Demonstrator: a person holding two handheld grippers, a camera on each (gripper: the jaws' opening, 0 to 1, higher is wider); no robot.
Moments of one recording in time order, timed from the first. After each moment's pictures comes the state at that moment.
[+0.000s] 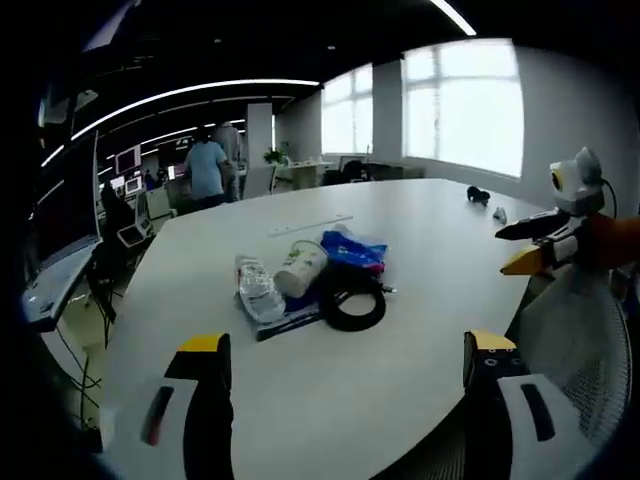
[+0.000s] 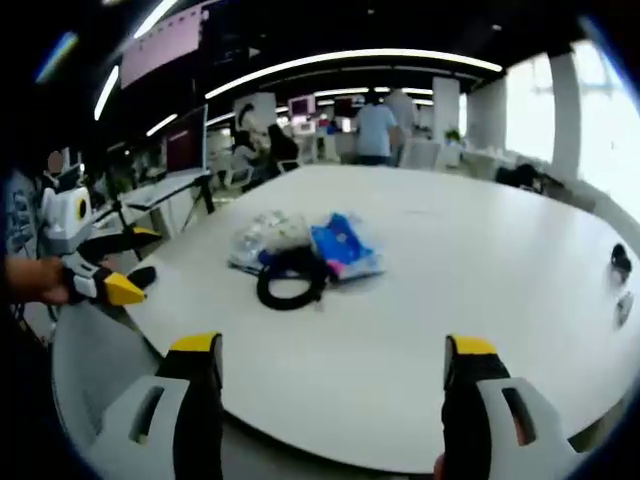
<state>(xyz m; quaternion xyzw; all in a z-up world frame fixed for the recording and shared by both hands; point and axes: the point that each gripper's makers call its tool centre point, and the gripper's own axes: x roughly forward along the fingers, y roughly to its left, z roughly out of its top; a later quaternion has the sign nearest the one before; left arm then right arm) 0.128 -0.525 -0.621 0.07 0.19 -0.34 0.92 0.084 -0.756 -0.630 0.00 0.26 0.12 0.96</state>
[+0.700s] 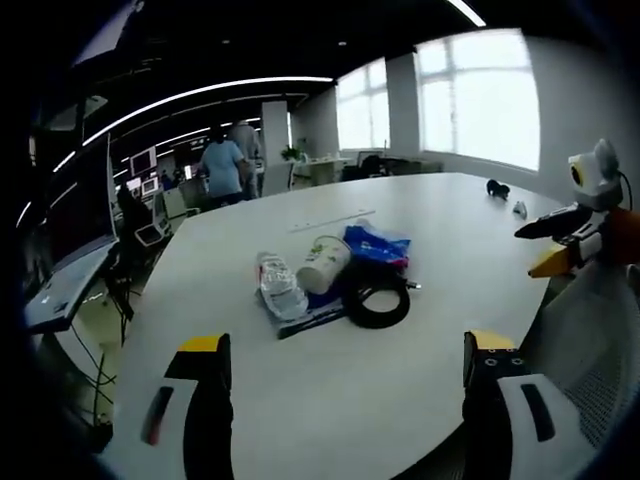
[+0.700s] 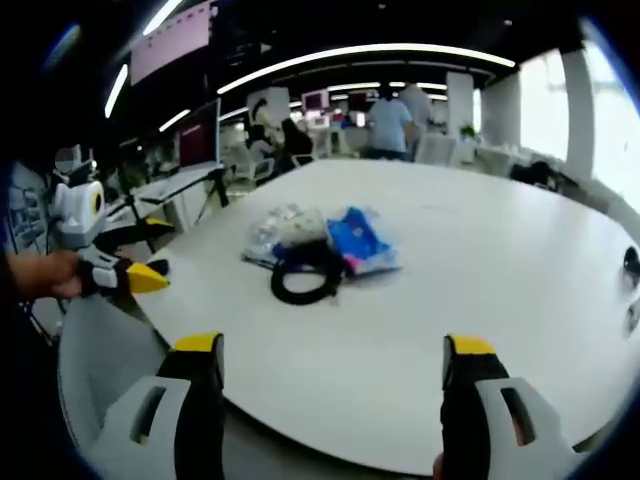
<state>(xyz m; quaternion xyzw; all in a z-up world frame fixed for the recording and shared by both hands) 0.140 -0.512 -0.625 0.08 0.19 -0.30 0.93 0.082 -0.742 -0.636 0.00 0.28 0.16 0.95</state>
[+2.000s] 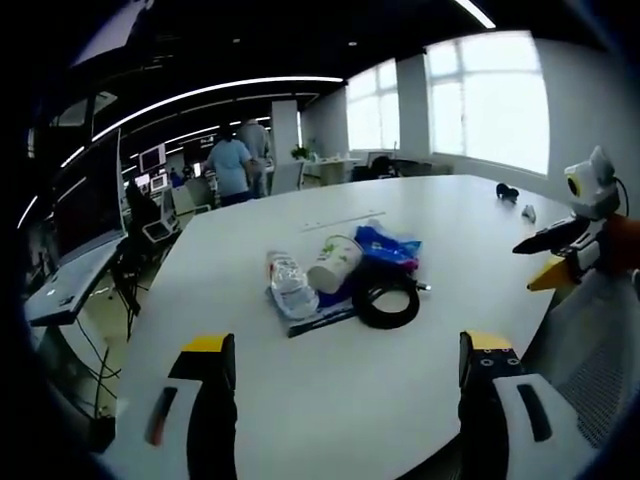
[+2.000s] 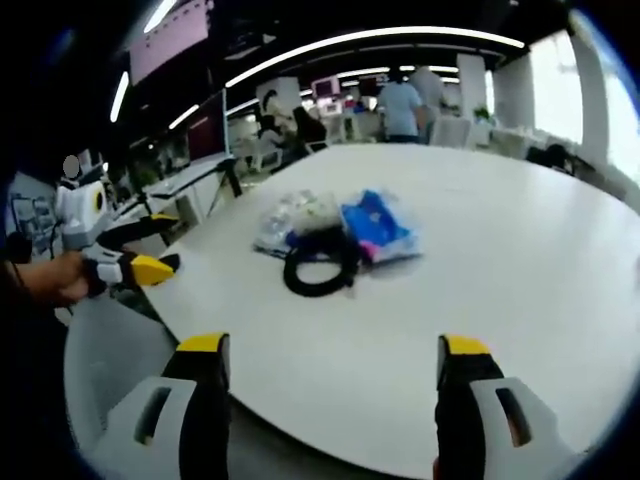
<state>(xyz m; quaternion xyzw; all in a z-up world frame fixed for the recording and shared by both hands) 0.146 -0.506 -0.625 0.08 0.20 -0.28 0.94 0.091 -0.733 -0.651 0.02 0.31 0.19 0.93</state>
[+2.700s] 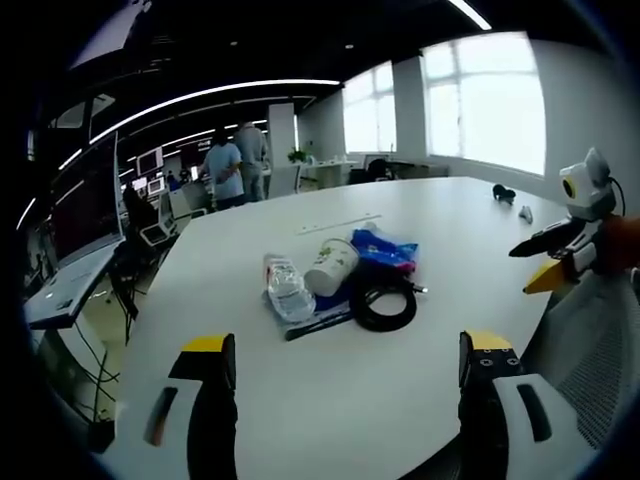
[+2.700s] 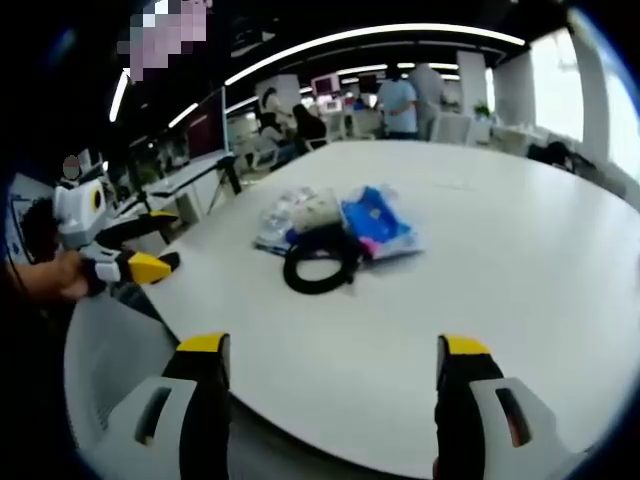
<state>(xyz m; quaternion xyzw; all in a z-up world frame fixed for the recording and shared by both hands) 0.145 -0.508 -0.624 0.08 0.19 -0.29 0.94 0.090 -0.733 -0.654 0.03 0.31 0.19 0.93</state>
